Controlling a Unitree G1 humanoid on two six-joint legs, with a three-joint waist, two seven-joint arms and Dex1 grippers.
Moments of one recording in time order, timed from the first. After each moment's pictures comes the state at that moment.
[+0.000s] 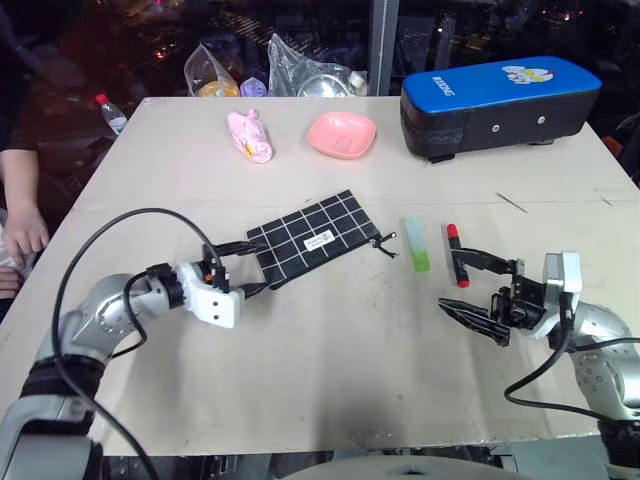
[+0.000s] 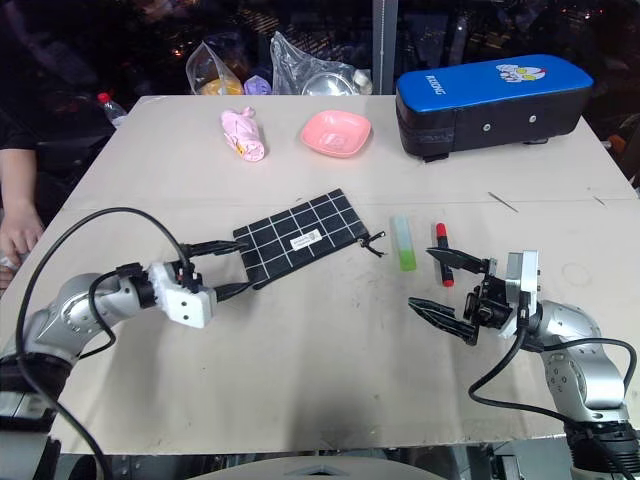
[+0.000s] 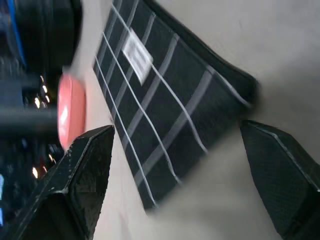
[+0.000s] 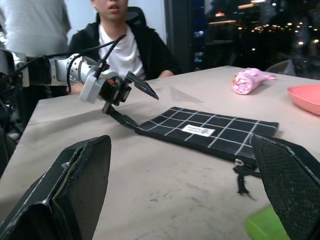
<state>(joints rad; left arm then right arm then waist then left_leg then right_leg) -0.38 0.90 -0.08 0.54 0.46 -1.09 -0.57 0.00 -0.53 -0.12 -0.21 0.68 0.10 1.18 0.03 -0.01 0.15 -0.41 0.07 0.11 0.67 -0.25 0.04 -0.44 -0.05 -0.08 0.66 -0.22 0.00</state>
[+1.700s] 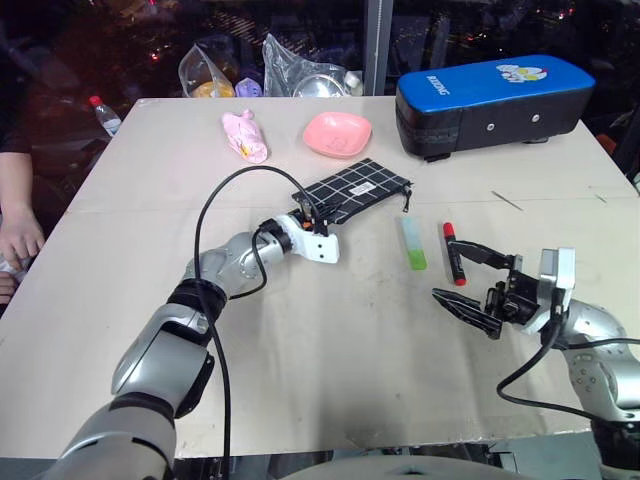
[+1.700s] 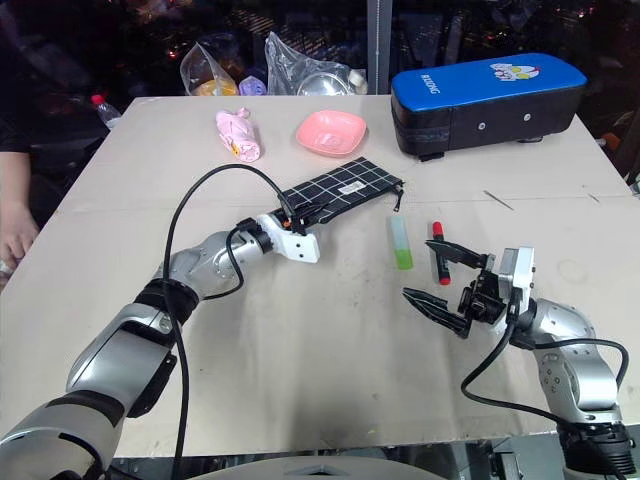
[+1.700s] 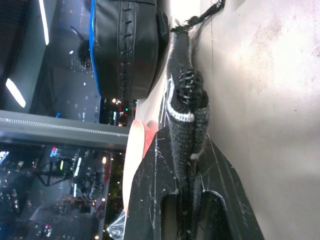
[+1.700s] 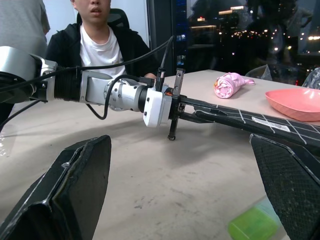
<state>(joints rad) -0.79 0.54 -0.40 0.83 0.75 -0.77 0.01 0.00 -0.49 -0.11 -0.24 0.64 0.08 1.11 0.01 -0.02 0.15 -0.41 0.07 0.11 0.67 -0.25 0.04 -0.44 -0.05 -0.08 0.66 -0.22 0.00</state>
